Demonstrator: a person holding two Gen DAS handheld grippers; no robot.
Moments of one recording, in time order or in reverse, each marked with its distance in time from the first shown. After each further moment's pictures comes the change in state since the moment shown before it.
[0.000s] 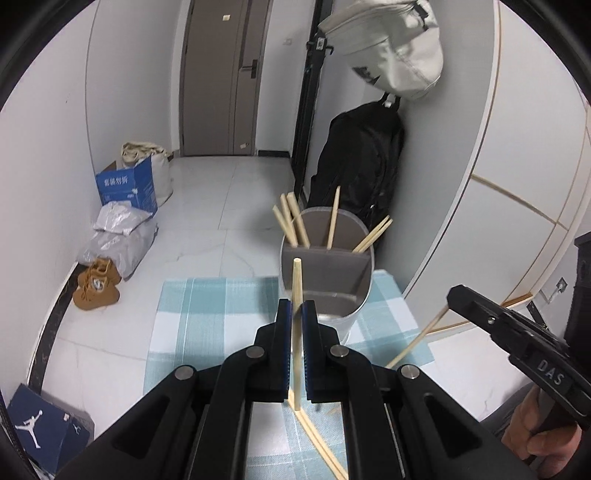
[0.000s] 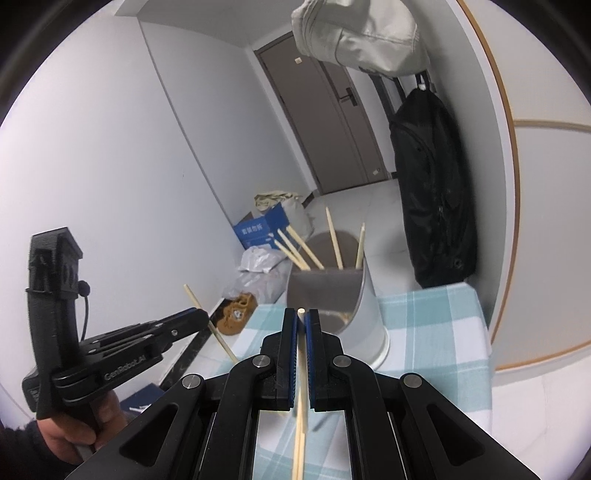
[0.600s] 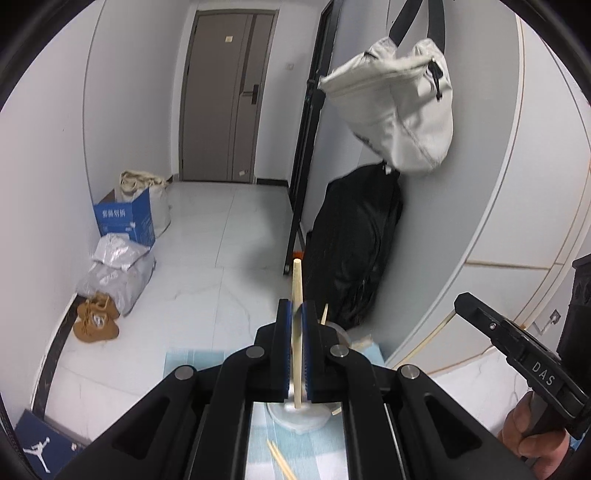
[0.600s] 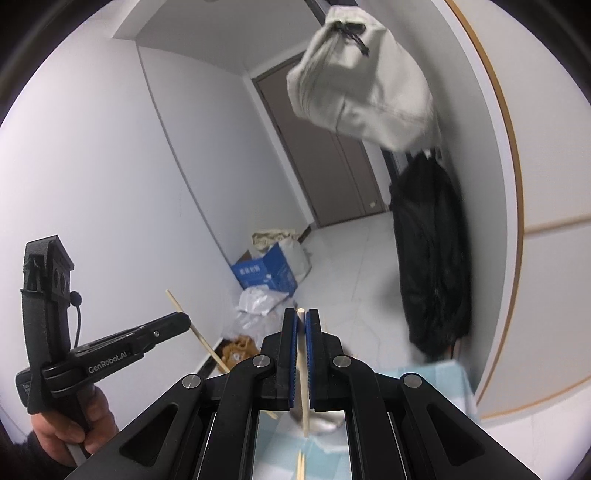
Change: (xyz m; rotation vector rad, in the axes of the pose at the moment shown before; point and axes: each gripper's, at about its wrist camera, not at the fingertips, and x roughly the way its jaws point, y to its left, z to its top) left arm -0.014 -0.009 0.107 -0.027 -0.087 -0.008; right arm -0.010 0.002 0.118 -0.007 -0.107 -0.013
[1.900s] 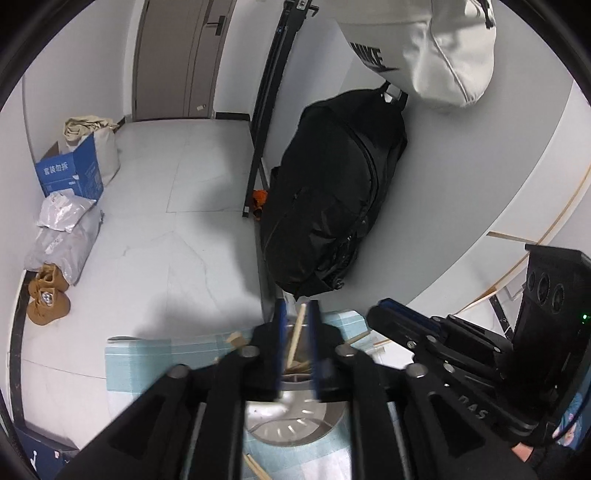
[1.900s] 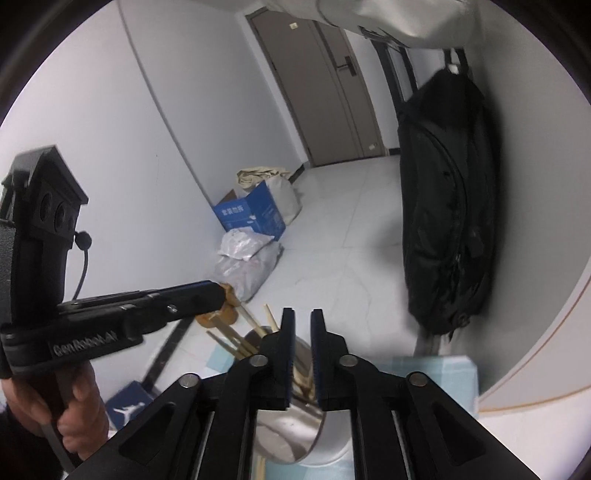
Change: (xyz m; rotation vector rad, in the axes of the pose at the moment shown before) left arm 0.103 0.010 0.007 -0.004 0.288 -0.157; right arm 0.127 -0.045 -0.021 -0.010 0.268 -0.009
